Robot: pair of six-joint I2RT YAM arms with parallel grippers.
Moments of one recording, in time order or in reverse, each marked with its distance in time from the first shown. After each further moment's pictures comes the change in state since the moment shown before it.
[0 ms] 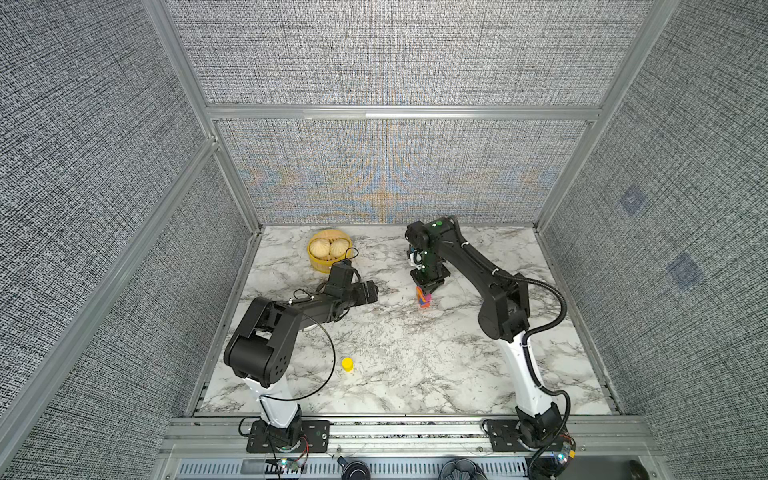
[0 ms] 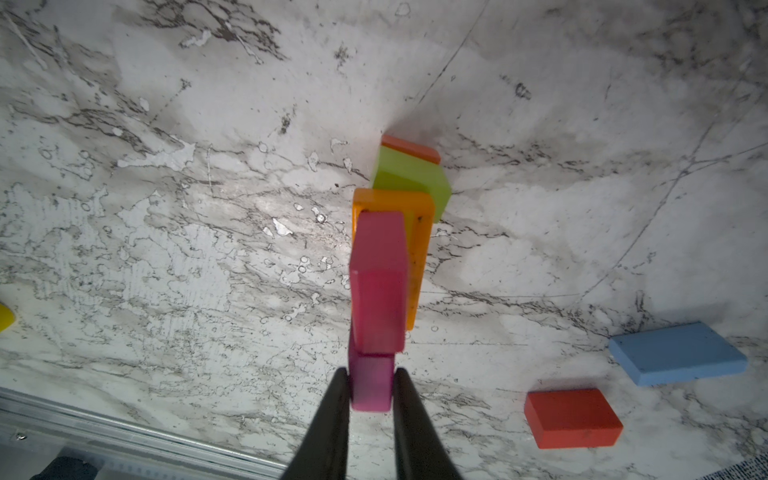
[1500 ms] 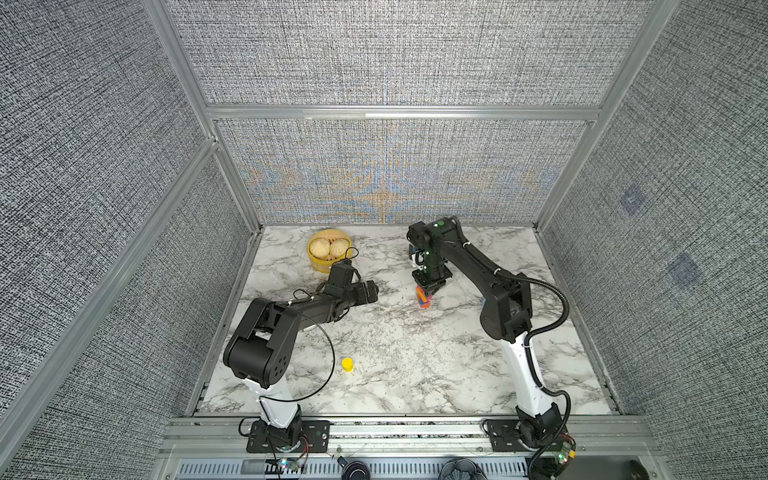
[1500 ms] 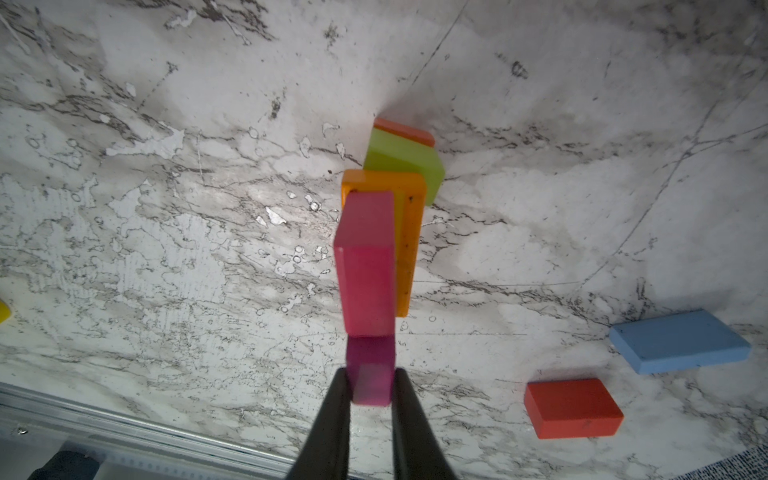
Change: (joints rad) left arm -0.002 -0.006 0.000 0.000 0.000 0.001; right arm -0.006 -0.021 -0.035 0.000 0.000 0.004
